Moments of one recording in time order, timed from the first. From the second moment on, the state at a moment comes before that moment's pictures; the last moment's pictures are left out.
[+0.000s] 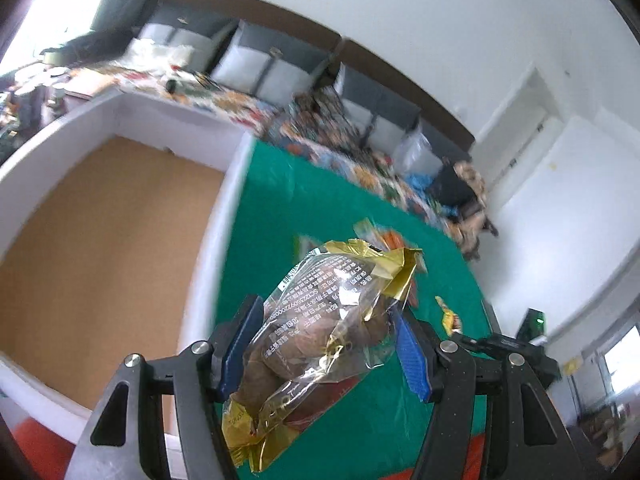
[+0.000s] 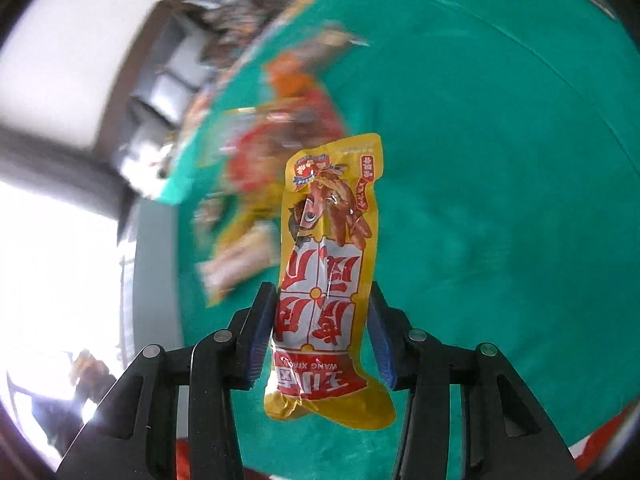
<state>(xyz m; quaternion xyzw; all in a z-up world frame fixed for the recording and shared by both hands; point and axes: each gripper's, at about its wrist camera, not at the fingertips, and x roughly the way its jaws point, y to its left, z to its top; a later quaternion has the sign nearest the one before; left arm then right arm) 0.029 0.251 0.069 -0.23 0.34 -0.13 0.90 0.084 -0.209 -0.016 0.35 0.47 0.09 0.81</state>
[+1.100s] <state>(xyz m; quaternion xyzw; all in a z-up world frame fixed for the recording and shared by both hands) 0.051 0.305 0.059 -0.05 0.37 0.14 0.92 0.131 -0.063 -0.014 0.01 0.43 0.15 0.89</state>
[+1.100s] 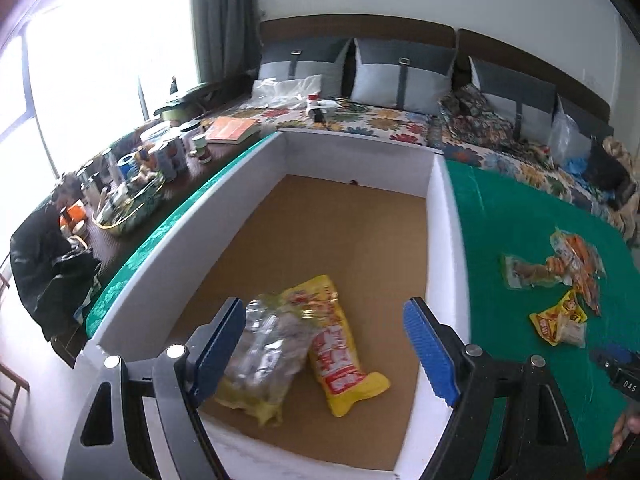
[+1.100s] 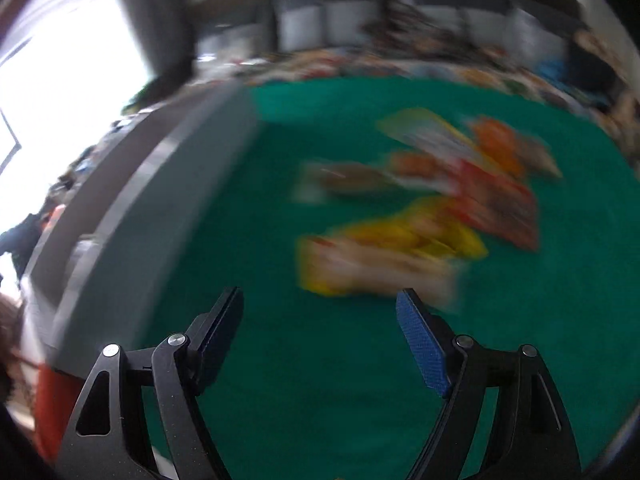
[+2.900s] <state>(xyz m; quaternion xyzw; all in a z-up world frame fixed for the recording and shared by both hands) 0.102 0.018 0.020 0.21 0.39 -0.26 0.86 0.123 -0.252 -0.057 0.00 0.43 -0.03 0.90</state>
